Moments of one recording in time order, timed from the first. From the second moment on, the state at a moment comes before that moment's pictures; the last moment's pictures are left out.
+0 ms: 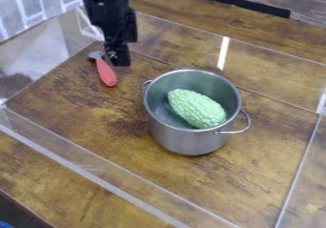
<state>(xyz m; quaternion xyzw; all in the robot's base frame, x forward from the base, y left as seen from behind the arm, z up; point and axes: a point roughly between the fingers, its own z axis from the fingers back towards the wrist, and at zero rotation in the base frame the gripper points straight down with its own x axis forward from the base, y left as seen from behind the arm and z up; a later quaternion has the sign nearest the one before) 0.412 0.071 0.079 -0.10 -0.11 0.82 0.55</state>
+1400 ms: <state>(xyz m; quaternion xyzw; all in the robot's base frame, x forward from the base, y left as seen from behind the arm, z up) 0.404 0.011 0.054 -0.10 -0.09 0.83 0.54</state>
